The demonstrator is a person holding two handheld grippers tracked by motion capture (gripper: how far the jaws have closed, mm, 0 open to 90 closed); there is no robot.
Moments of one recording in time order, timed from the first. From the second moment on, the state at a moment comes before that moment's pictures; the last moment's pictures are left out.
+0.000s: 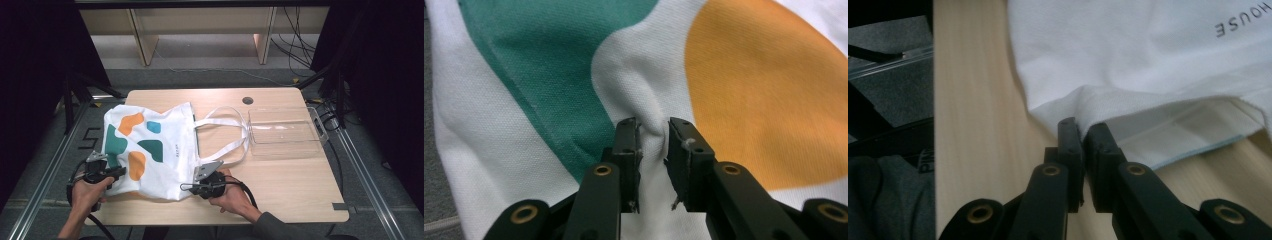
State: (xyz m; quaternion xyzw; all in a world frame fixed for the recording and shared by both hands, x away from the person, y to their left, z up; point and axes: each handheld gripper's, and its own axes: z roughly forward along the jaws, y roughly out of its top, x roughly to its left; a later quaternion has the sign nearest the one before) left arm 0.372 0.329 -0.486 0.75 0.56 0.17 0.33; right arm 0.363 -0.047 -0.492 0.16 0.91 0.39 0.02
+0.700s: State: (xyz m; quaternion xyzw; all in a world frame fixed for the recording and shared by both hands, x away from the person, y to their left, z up) left arm 0.419 0.327 -0.486 0.77 0.53 0.17 0.32; right arm 0.319 0.015 -0.495 0.11 0.91 0.40 -0.02
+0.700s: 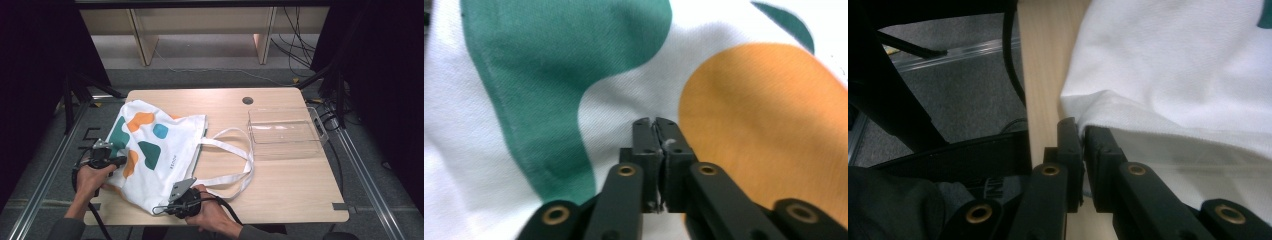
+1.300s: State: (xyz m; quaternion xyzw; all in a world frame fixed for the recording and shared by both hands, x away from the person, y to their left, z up) left arm 0.475 0.284 -0.489 0.79 0.50 0.16 0.32; right arm 0.309 0.027 -0.495 0.09 0.91 0.41 -0.03
